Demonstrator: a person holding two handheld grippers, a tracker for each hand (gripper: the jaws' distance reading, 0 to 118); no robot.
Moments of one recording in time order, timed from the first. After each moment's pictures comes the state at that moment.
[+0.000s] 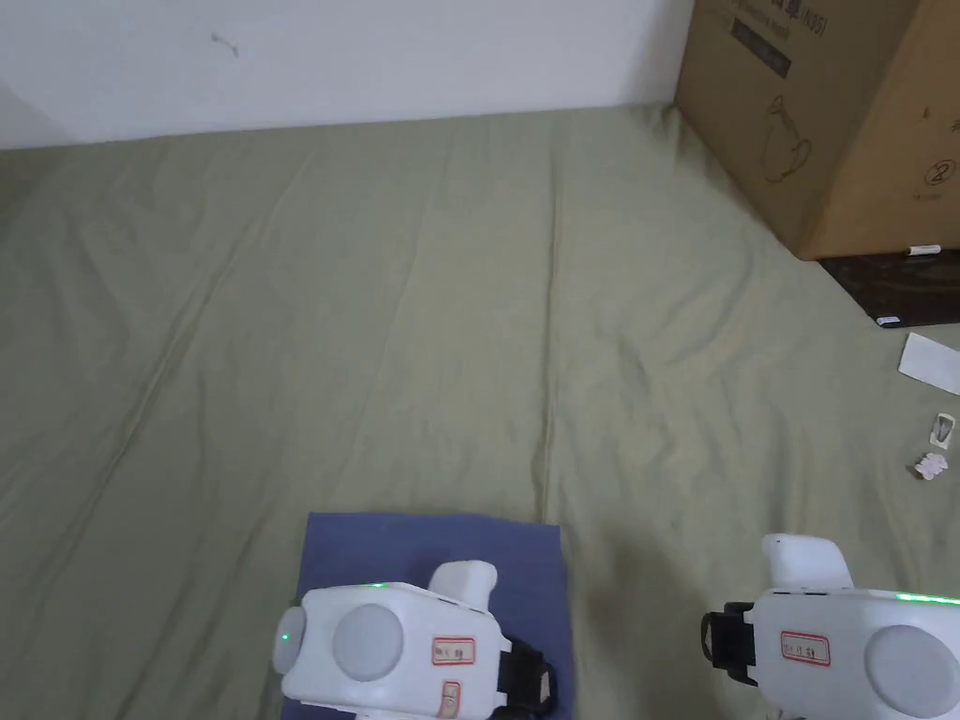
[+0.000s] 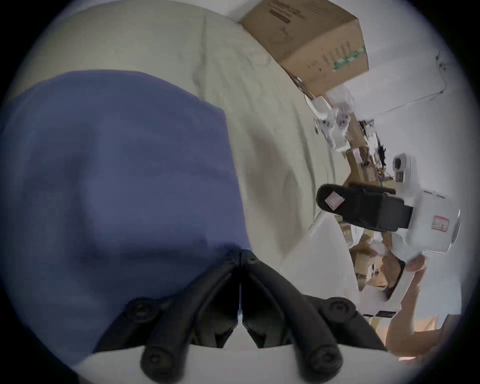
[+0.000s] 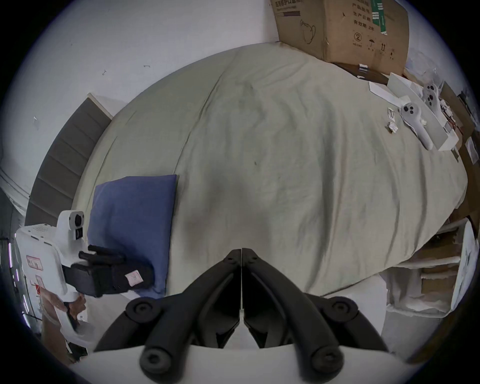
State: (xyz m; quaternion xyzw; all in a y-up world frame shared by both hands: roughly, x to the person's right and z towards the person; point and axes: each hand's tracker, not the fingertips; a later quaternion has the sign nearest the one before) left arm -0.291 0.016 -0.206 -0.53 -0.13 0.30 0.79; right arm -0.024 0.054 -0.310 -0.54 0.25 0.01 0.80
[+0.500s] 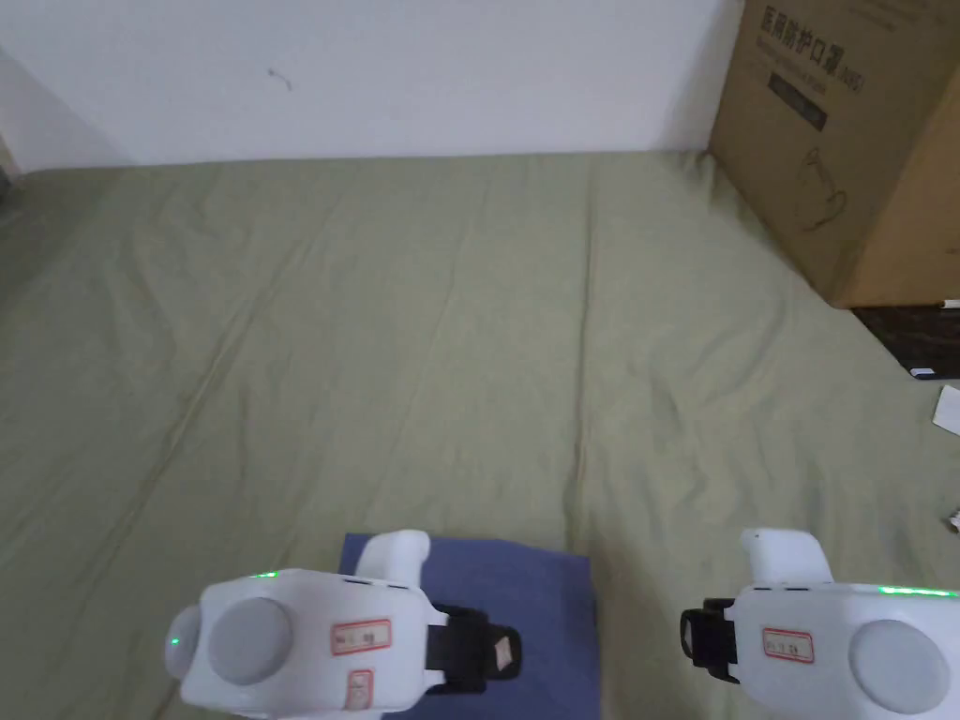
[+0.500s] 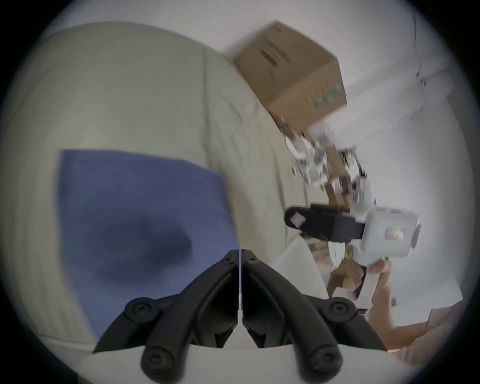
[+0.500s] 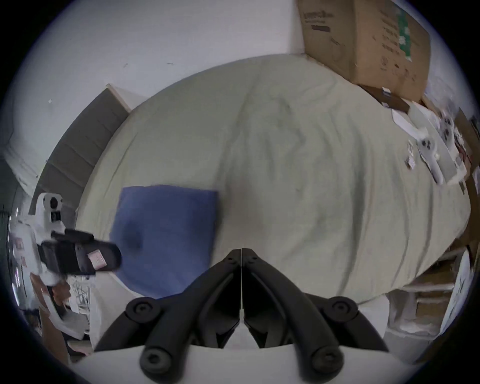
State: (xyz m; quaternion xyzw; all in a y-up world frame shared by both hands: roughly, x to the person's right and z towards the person) left arm -0.373 0.082 -0.151 -0.41 -0.10 0.35 0.83; right arm -0.073 0.089 -0.308 -0.51 0.31 0.04 0.80
